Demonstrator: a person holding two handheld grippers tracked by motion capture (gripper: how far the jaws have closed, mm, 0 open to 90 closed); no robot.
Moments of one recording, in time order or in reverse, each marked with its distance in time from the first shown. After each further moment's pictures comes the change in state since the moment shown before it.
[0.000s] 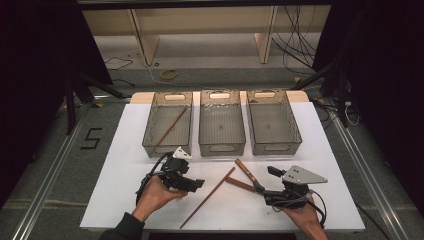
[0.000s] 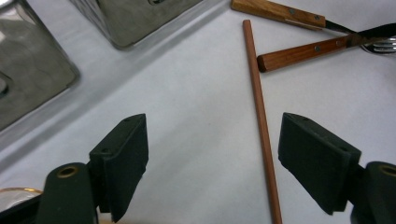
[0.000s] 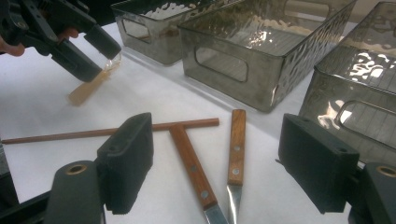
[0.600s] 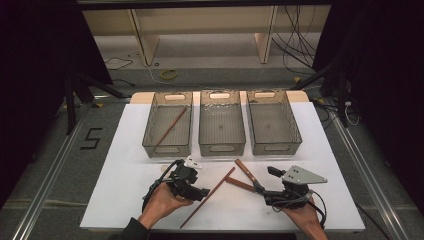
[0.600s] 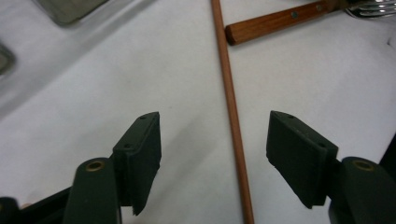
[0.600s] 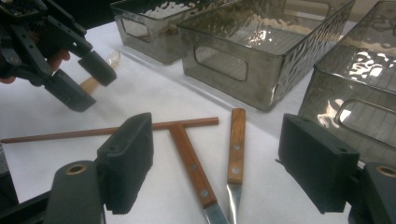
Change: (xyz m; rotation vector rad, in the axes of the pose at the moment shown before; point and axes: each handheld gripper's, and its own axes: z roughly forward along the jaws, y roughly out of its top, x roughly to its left) left arm -0.025 -0.006 0.014 0.078 -0.038 0.055; right arm 0.001 0.000 0.000 0.002 -0.004 0.000
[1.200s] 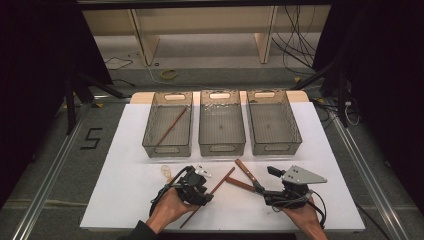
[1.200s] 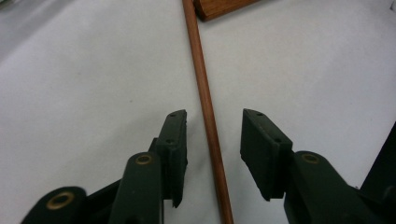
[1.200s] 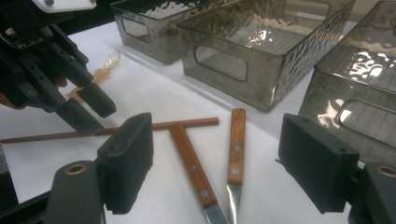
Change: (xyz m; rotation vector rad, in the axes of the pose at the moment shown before) left arm -0.015 -0.002 0.020 0.071 -0.015 0.051; right arm 0.000 0.000 0.001 0.001 0.001 0.000
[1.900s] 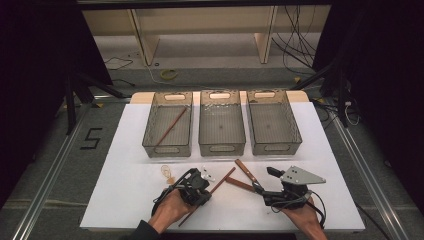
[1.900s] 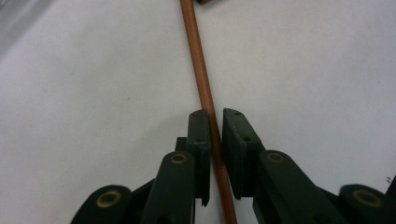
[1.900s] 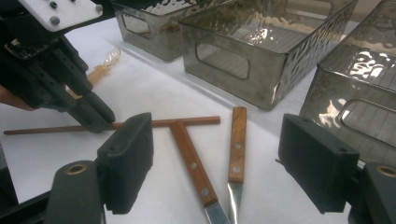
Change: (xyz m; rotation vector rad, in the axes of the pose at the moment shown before) left arm -0.003 0.000 0.008 0.039 0.042 0.072; right arm 0.002 0.000 0.001 0.011 0.000 -0.013
